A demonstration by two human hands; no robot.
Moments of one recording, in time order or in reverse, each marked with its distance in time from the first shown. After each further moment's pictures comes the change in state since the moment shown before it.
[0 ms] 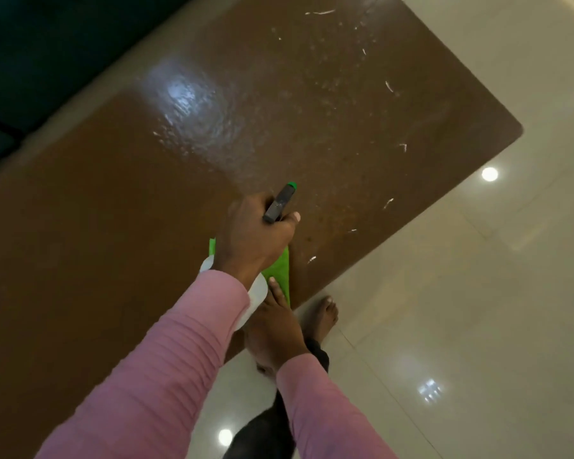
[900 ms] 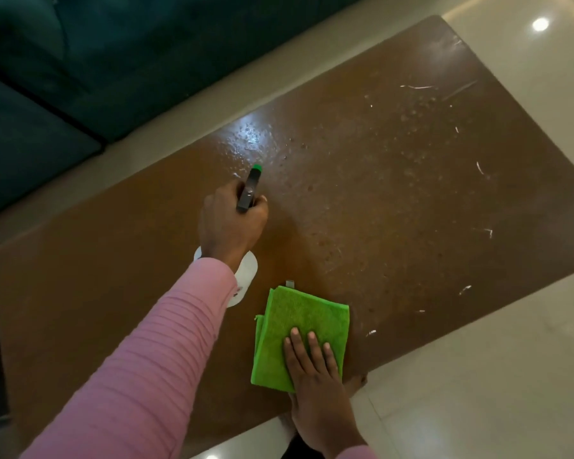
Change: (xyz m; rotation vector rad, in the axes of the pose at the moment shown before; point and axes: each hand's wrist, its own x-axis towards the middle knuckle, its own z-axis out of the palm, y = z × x) left_hand 0.087 -0.068 -0.100 -0.027 0.411 -0.158; right_hand 0.001 0.006 0.000 -0.063 -0.102 0.014
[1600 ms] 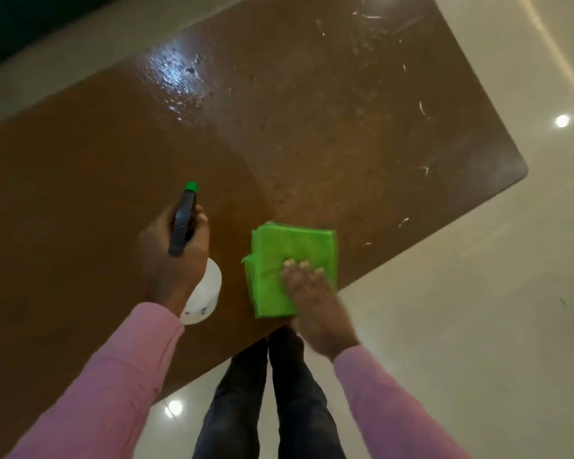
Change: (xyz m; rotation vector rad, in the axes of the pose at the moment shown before) left_hand -0.092 -0.070 0.003 -0.346 -0.082 -0.077; right_hand -0.013 0.059 -0.031 -0.089 0.017 -0.012
